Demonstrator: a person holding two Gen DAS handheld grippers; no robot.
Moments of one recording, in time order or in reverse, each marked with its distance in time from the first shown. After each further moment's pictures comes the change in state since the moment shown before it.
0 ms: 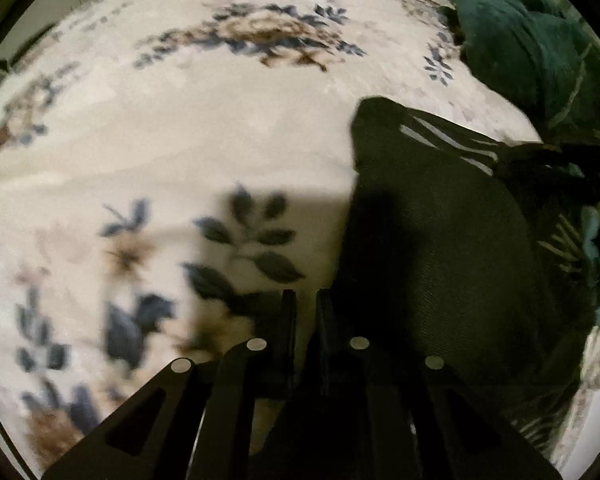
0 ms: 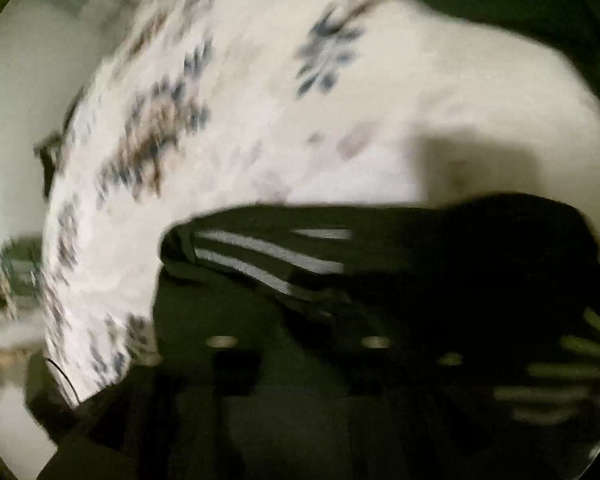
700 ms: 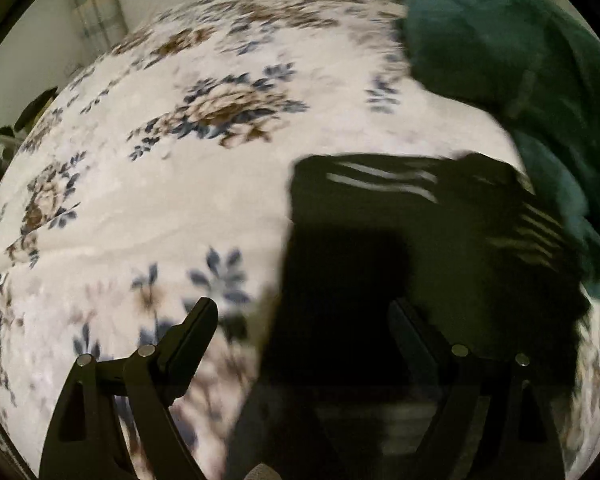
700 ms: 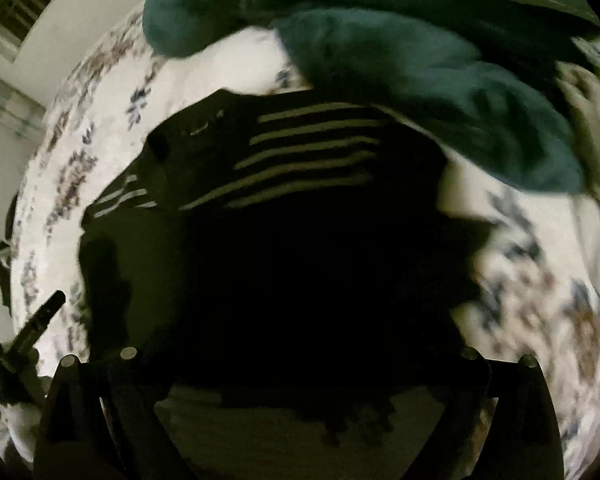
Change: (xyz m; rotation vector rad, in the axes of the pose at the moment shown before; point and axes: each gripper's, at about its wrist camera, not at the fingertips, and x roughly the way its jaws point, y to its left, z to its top) left arm -0.072 -0.067 -0.012 0.158 -0.097 0.049; right arm -0.169 -0.128 -0.212 0.356 -0.137 -0.219
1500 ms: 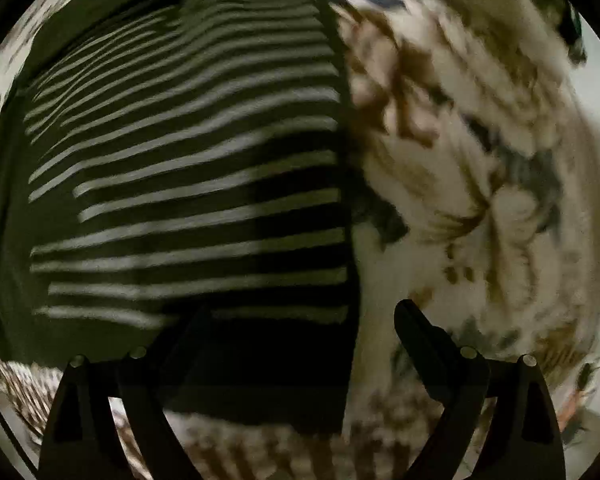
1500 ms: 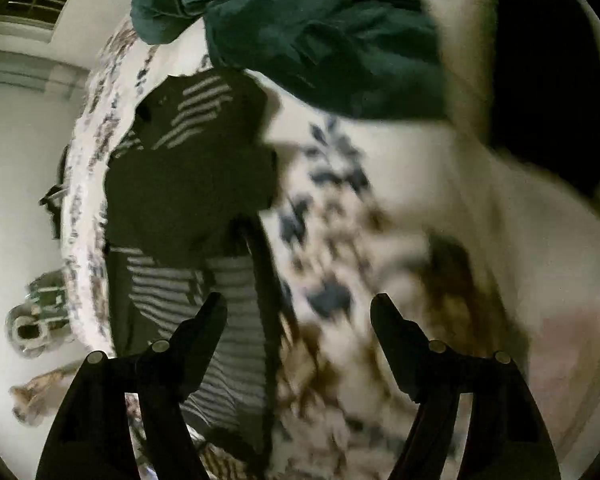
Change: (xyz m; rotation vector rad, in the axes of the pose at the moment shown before) left arm -0.031 -0.354 -0.349 0.301 0.429 -0.030; right arm -0.008 -0.208 0.043 -0.125 0.271 0.278
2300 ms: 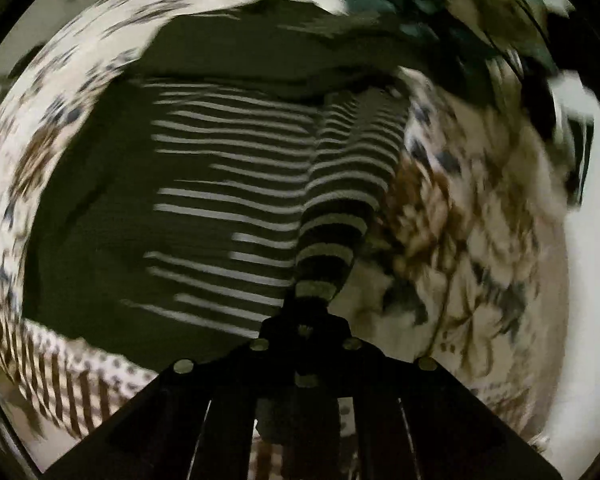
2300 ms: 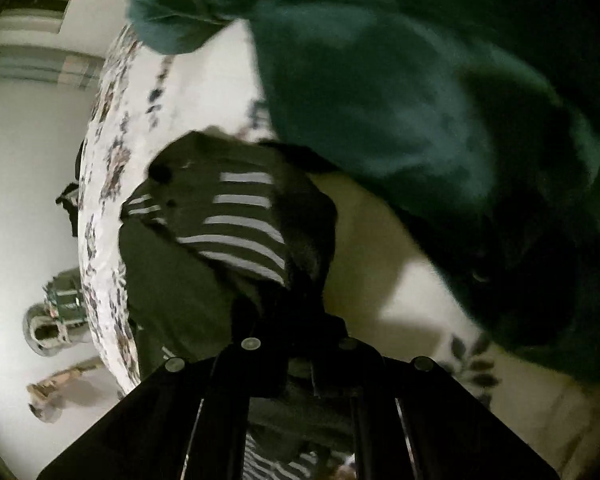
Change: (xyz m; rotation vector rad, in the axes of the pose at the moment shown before) left arm -0.106 0.125 -0.018 -0.370 -0.293 -0.099; right arm 0.075 0.110 0.158 -0.082 0.045 0.007
